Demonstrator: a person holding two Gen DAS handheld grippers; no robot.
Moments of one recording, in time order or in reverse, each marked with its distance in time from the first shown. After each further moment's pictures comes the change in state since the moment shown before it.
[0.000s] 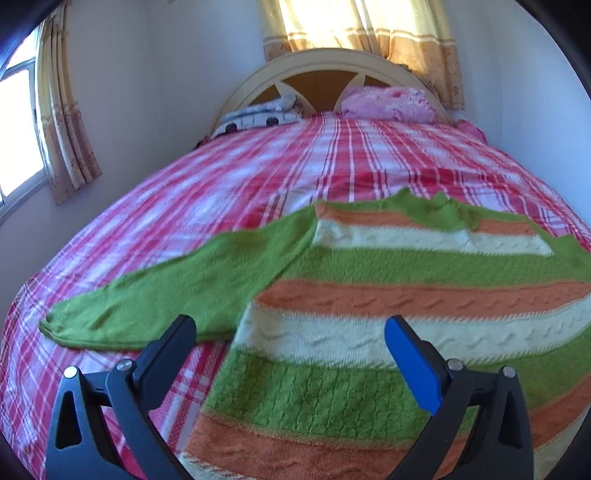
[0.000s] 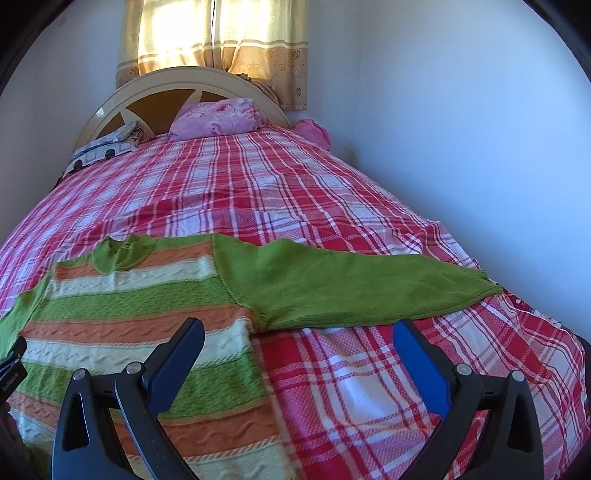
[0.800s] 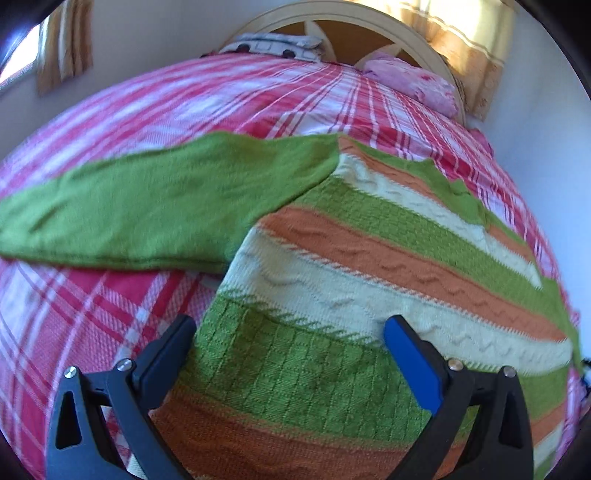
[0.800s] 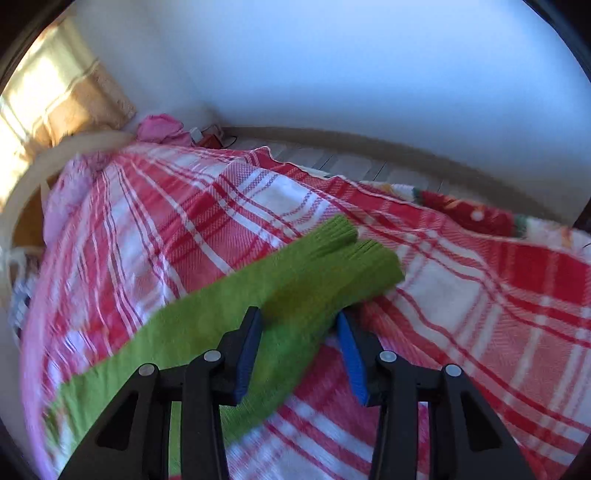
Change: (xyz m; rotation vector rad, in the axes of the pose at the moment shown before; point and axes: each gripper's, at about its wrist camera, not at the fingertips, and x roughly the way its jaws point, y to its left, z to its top) left arm 0.046 0.039 -0.017 -0.299 0.246 -0.195; right arm 0.162 -0.287 0.008 0.693 0.234 -0.107
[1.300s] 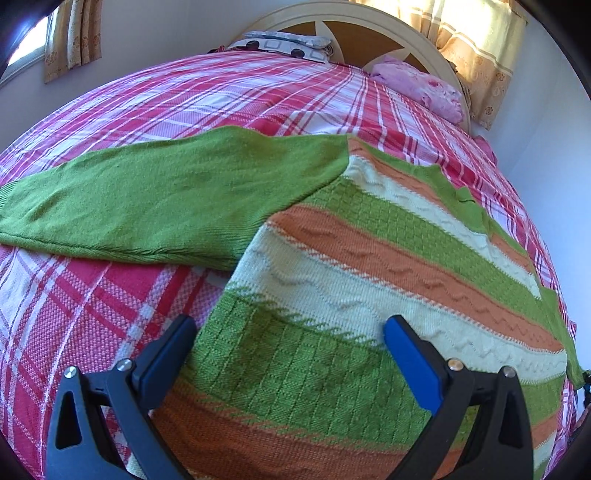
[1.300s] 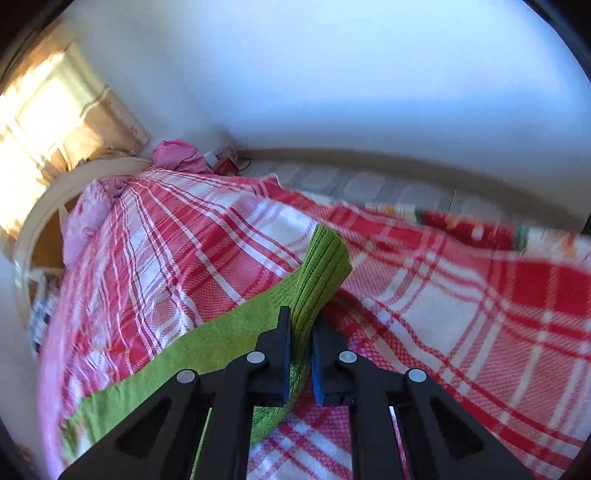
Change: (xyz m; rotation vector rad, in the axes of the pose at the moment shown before) left arm 0.001 0.002 0.001 -0.020 -0.004 0.010; right arm -0.020 -0.002 0.008 -0.029 -0.110 0.048
